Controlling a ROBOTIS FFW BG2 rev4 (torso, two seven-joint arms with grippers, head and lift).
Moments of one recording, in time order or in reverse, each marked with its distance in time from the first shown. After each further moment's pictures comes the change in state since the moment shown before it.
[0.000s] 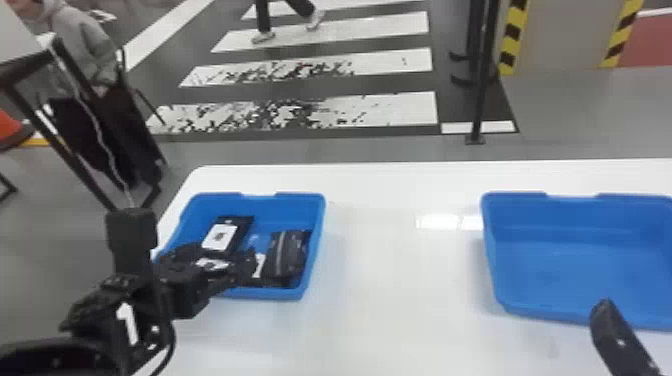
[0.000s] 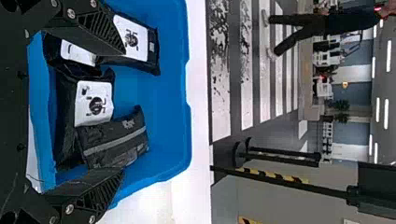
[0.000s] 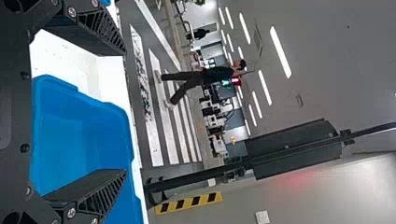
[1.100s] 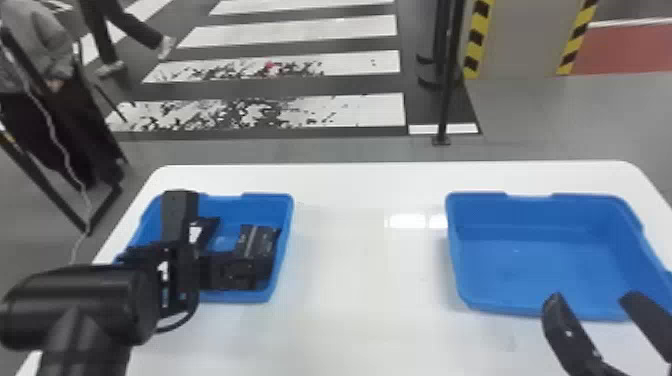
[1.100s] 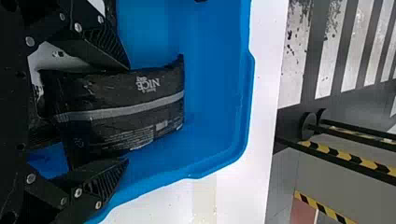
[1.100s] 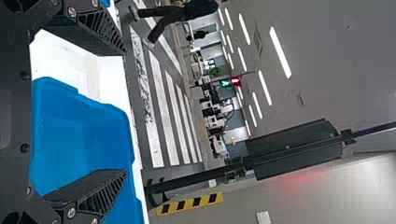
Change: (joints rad) left arm -0.367 0.104 -0.179 0.469 0.040 0.218 -0.043; right arm -0.002 0.001 0.005 0.003 -0.002 0.000 0.000
